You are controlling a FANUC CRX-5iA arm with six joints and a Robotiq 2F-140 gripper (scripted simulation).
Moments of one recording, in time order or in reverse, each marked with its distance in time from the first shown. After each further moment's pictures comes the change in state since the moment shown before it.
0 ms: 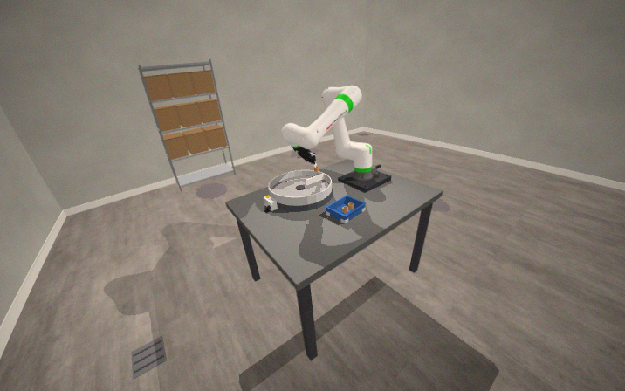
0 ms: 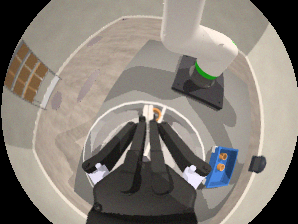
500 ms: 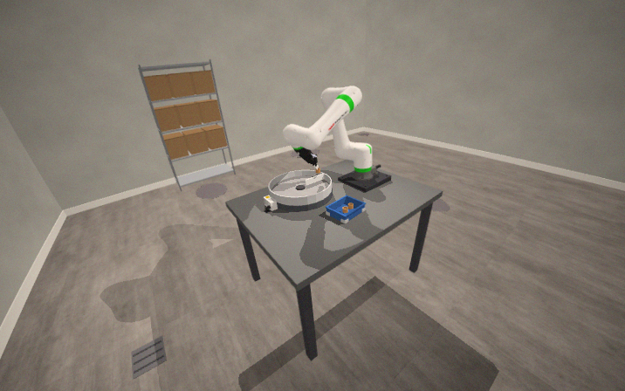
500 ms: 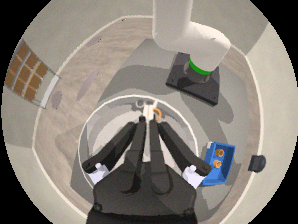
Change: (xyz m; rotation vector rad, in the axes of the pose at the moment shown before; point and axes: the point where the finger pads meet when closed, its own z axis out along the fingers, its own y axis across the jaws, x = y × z) arm -0.018 0.027 -0.015 0.000 0.000 0.000
